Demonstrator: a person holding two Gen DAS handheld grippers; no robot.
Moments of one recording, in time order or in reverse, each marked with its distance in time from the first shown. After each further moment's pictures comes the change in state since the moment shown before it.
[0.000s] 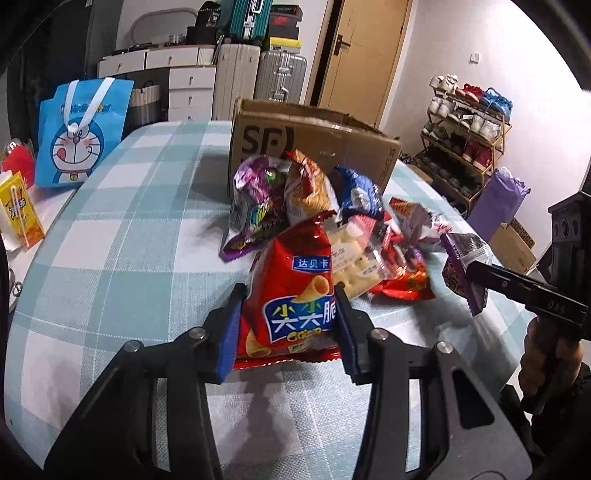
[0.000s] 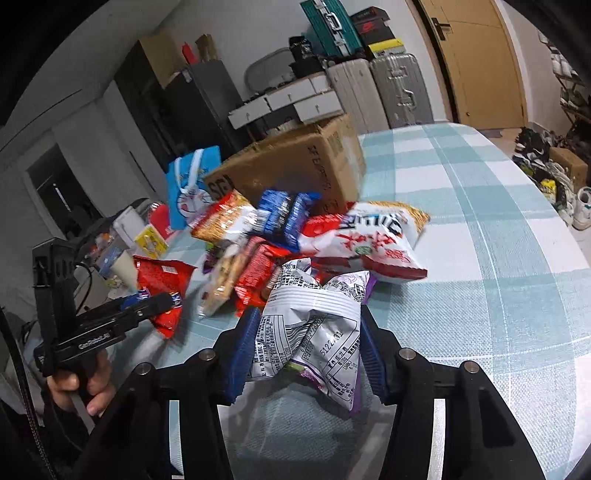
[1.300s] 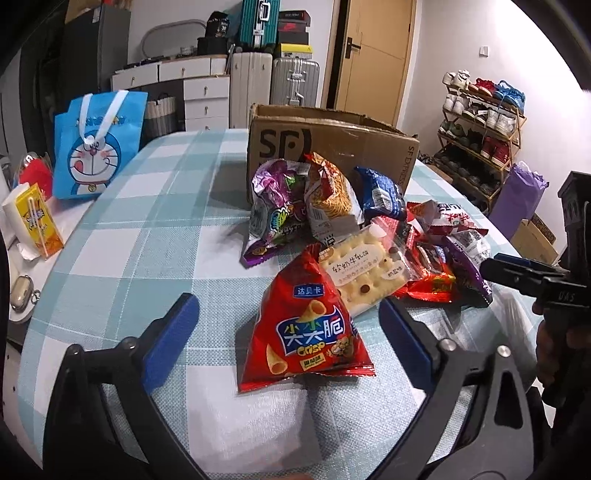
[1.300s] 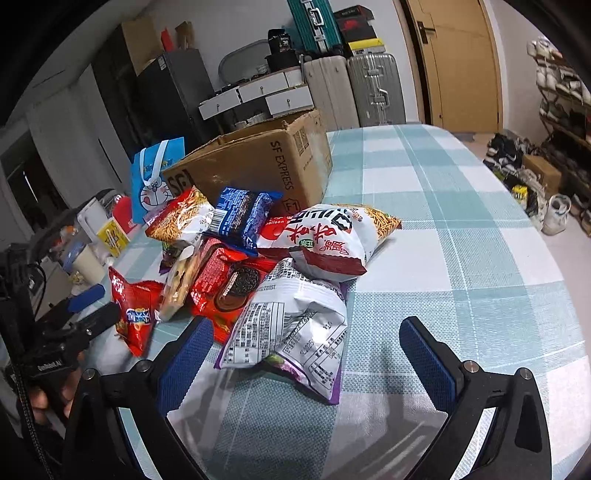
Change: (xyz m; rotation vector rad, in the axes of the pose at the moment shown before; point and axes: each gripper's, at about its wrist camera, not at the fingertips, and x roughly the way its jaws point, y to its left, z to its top) left arm 0.012 0.000 -0.004 0.037 -0.010 0.100; right arm 0.014 -0.007 0.007 -0.004 0.042 -0.171
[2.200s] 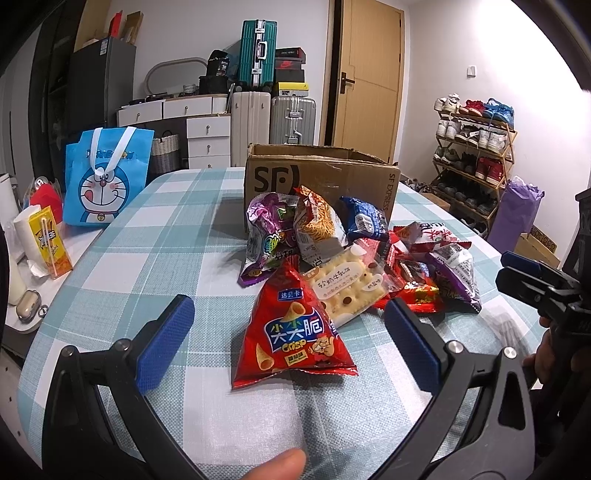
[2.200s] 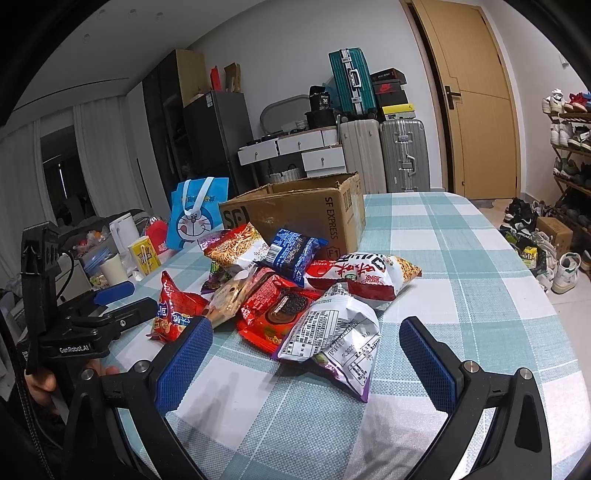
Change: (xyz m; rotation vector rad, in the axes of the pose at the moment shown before) left arm -0.030 -0.014 -0.022 0.039 -0.193 0.027; right arm -0.048 0.028 -0.035 -0.142 -0.270 0.068
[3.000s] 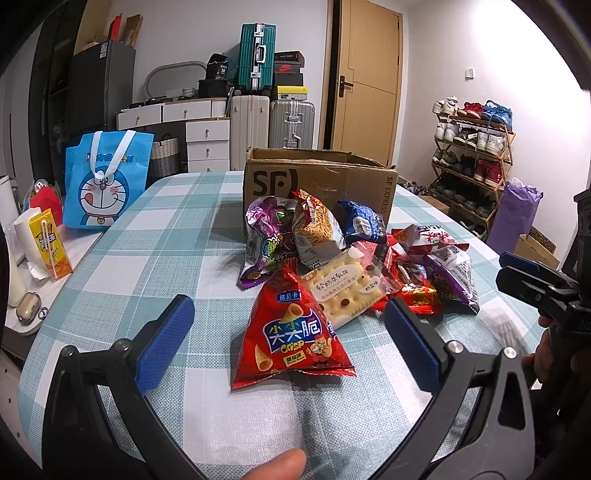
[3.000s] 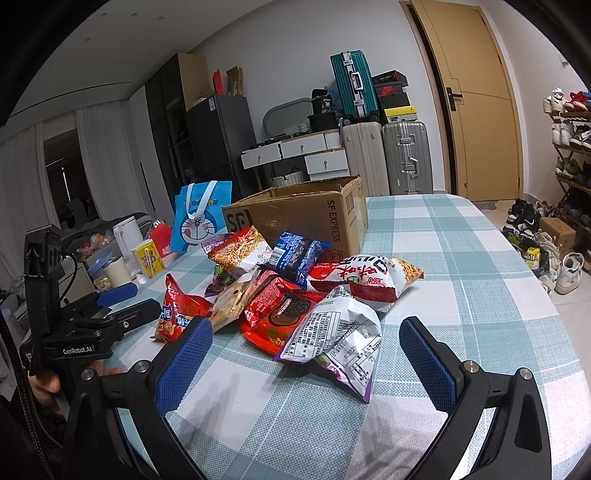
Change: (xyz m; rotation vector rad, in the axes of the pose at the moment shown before) left arm -0.002 -0.001 0.007 -0.001 -0.008 -0.008; right arm -0.002 0.000 0.001 0.003 -0.014 0.011
